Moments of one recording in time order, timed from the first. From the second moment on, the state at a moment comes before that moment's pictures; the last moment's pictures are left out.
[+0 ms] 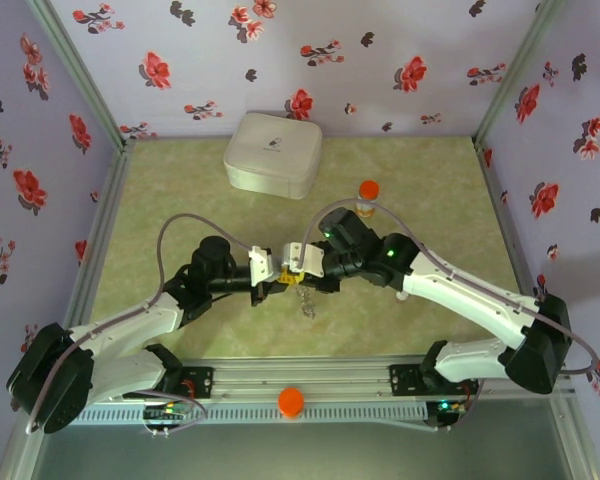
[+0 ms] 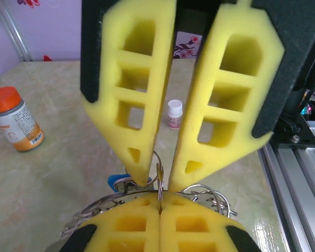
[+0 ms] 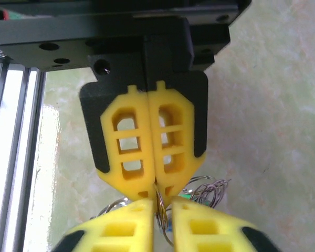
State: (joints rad) left arm -0.73 1.09 0.47 0.31 0.69 0.30; right arm 0.93 1.25 1.09 -0.63 -0.30 -0.59
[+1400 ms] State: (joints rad) left arm -0.73 1.11 0.43 0.46 0.75 0.20; right arm 1.00 1.08 0.86 -0.42 -0.07 -1.00
